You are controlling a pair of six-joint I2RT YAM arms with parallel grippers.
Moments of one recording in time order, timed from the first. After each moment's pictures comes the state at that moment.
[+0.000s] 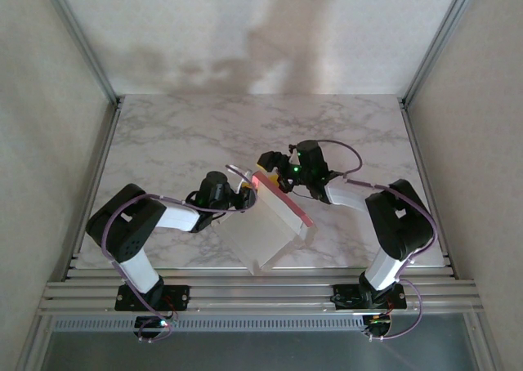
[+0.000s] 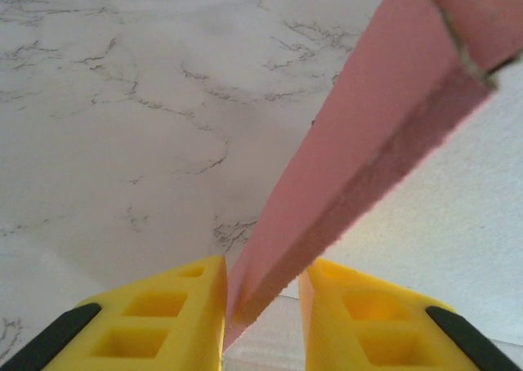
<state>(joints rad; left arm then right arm) -0.58 1.70 0.57 0.66 0.23 -0.21 0.56 1.70 0.89 0.29 -0.53 1.21</state>
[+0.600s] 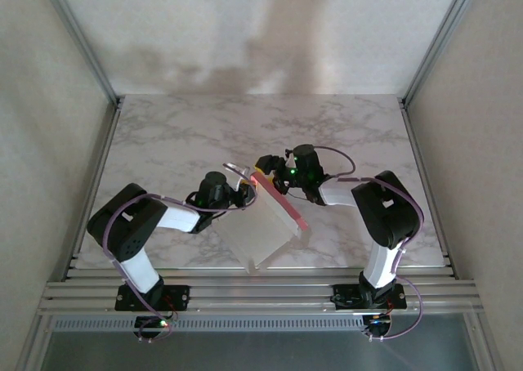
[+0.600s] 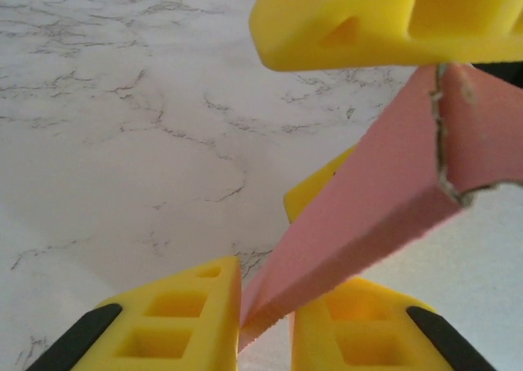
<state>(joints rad) -0.58 1.72 0.56 0.74 0.17 -0.25 0.57 1.81 0.84 0.51 -0.58 1.38</state>
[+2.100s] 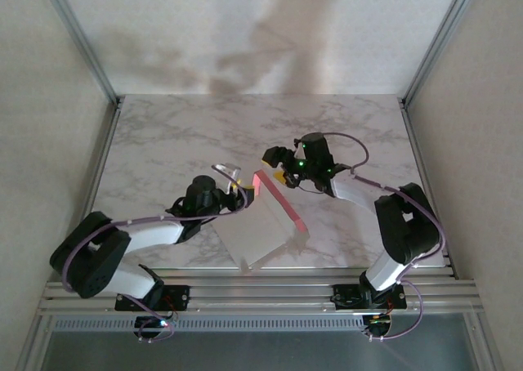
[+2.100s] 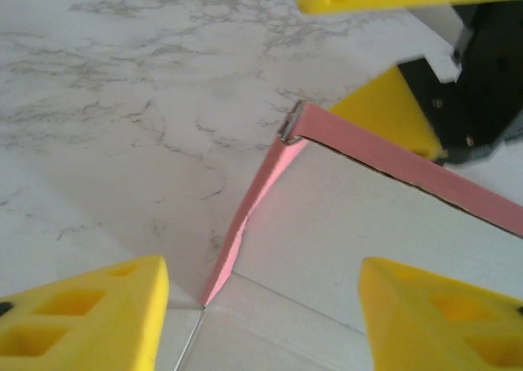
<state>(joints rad) -0.61 1.38 0.47 0.55 0.14 -0.29 0.52 1.64 0.97 0.07 -0.53 1.07</state>
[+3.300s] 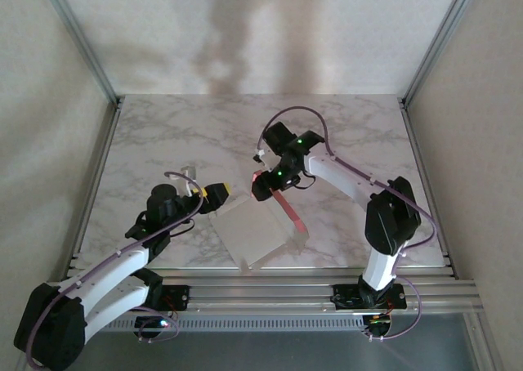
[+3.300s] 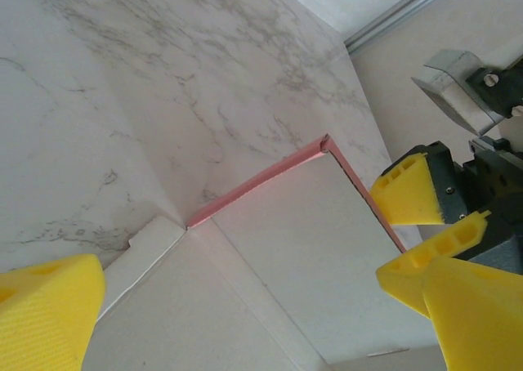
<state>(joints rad) -0.38 0.90 0.32 0.25 0.29 -0.76 0.73 1.80 1.55 -1.03 -0.28 0.07</state>
